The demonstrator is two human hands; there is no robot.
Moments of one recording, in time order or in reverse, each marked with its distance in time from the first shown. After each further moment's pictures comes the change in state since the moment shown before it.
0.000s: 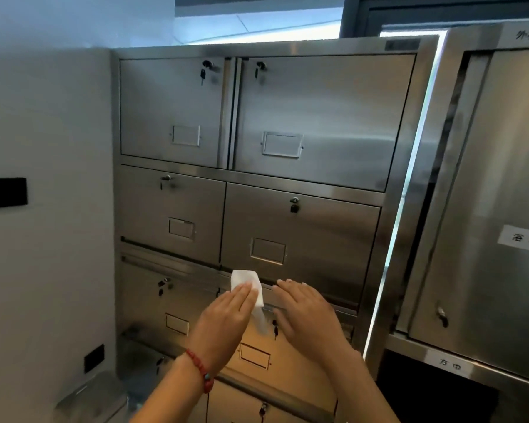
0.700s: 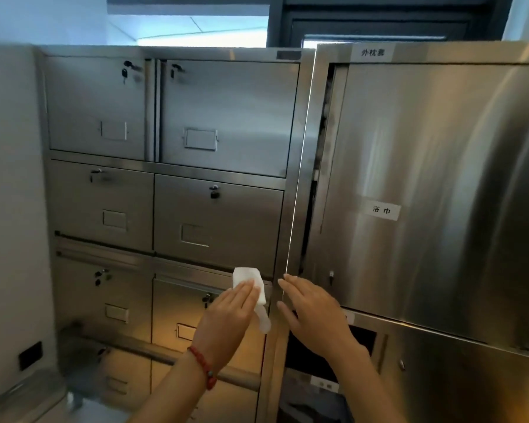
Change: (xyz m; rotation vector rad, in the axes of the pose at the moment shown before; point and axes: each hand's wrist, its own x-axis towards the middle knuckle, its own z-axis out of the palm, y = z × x) left_hand 0.017 0.238 -0.024 -0.073 0.033 0.092; right_hand -0.199 0.111 -0.112 -0.054 0.001 0.161
